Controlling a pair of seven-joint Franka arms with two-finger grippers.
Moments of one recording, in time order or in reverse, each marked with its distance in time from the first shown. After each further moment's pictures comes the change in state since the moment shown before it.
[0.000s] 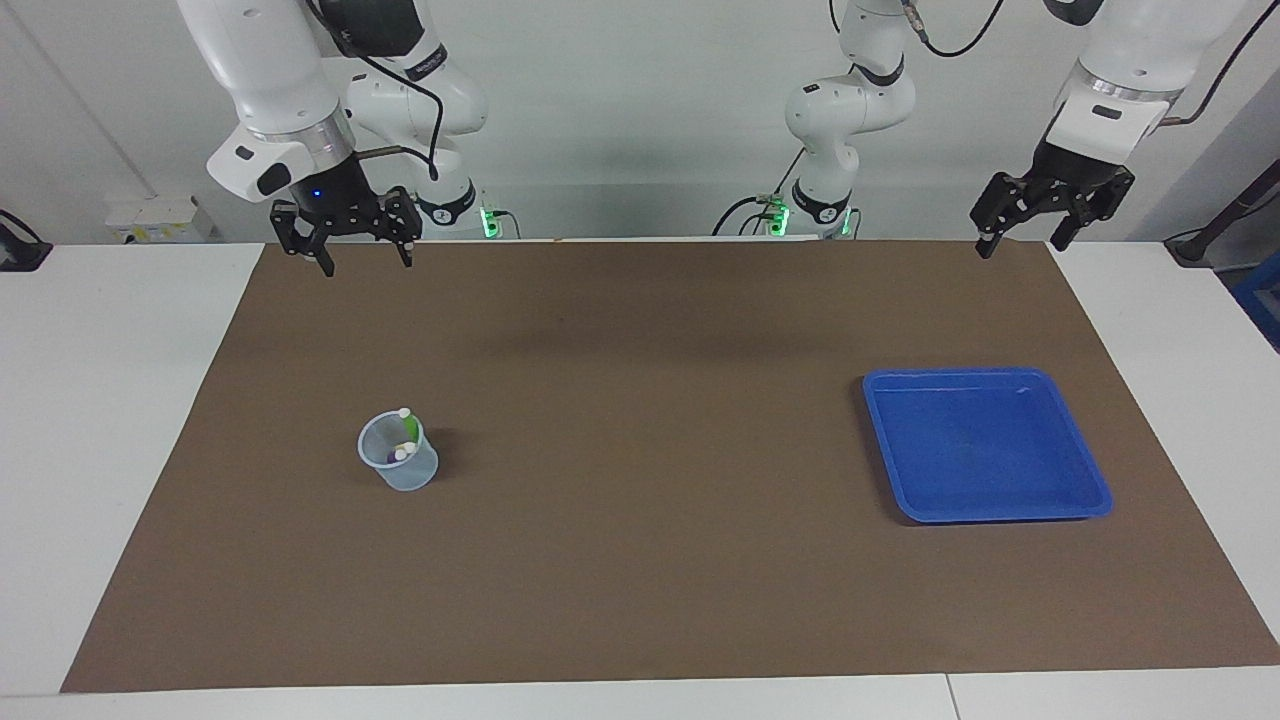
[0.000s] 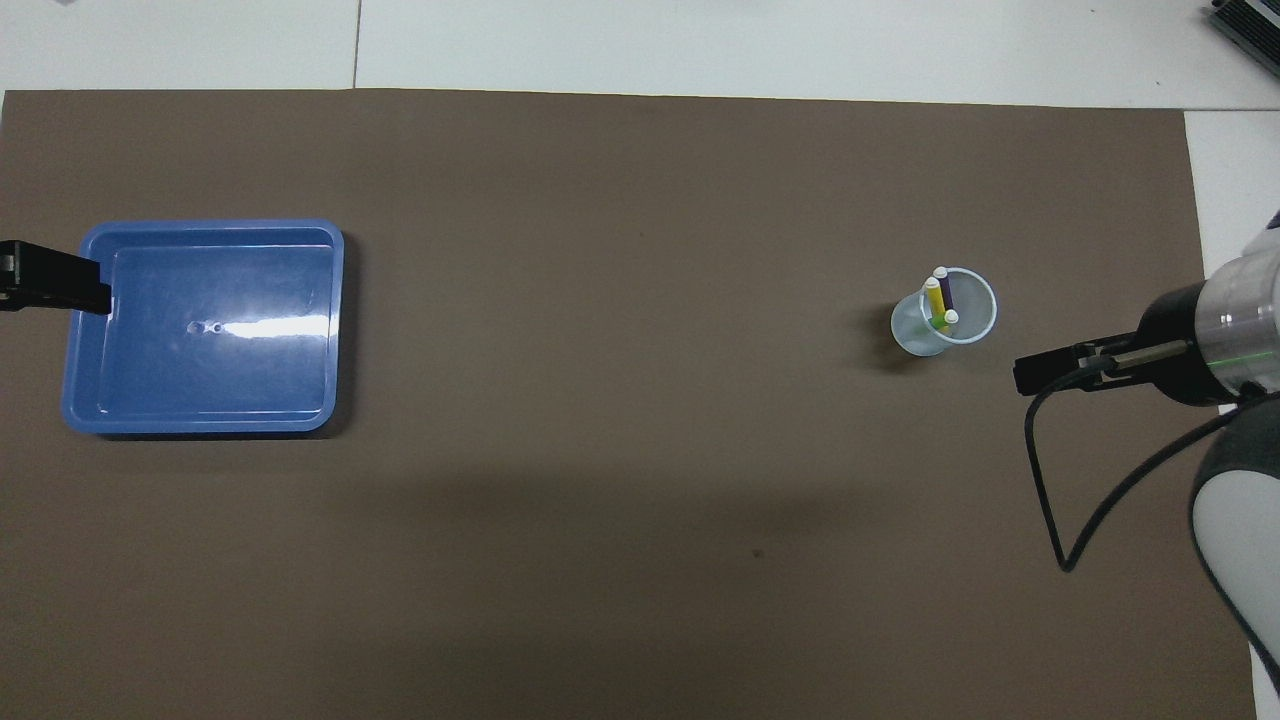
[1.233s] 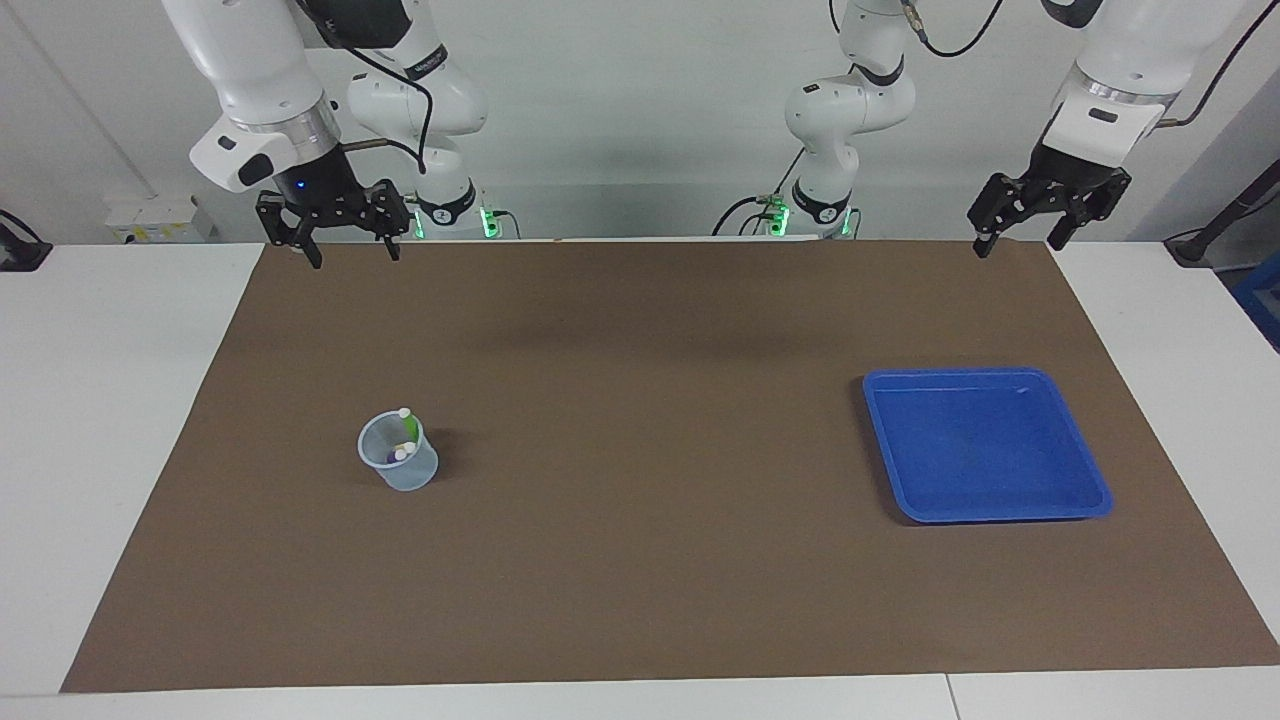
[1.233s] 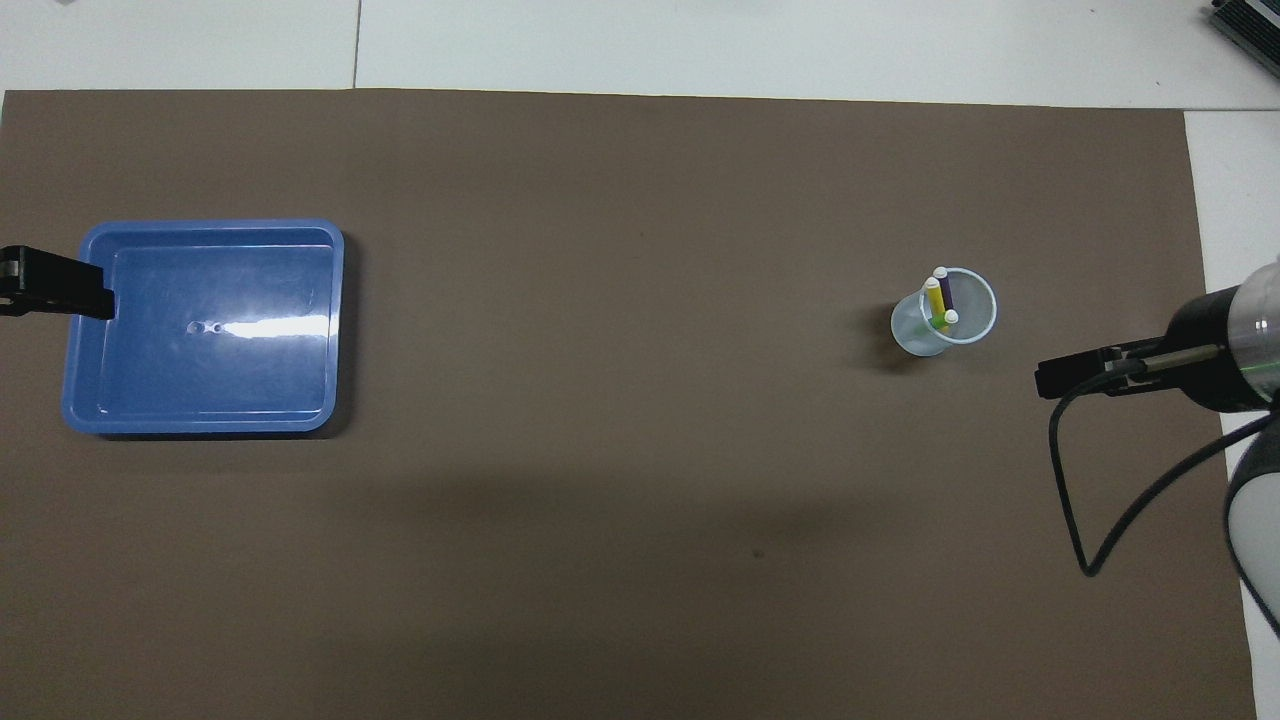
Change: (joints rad) left arm 0.000 -0.002 0.000 -0.007 0.000 -0.003 0.000; right arm -0.021 -0.011 -0.004 -0.002 0.000 -0.010 0.000
